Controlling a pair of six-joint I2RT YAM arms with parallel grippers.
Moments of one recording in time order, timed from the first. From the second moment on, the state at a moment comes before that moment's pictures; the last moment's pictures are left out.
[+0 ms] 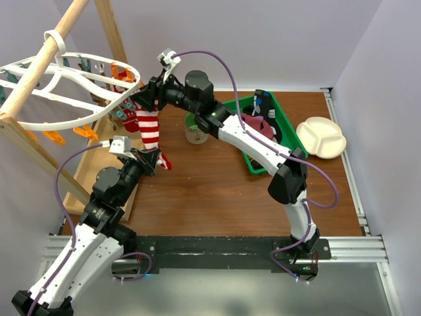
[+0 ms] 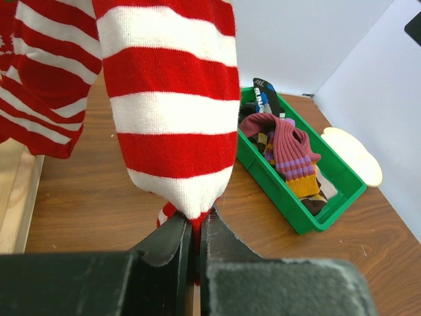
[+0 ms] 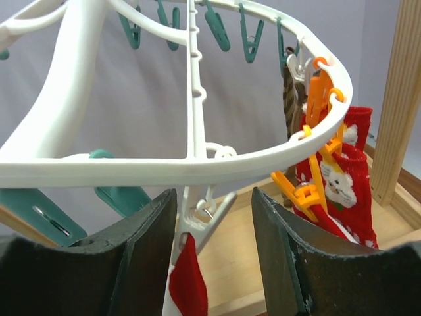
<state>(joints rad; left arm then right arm) -0.46 0.49 0.53 -0.05 -0.12 -0.41 0.86 2.10 2.15 0.11 -0.31 0.35</state>
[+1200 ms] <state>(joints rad) -0.46 0.49 0.53 -0.08 -0.13 -0.42 0.90 2.16 2.26 0.01 -0.20 0.37</state>
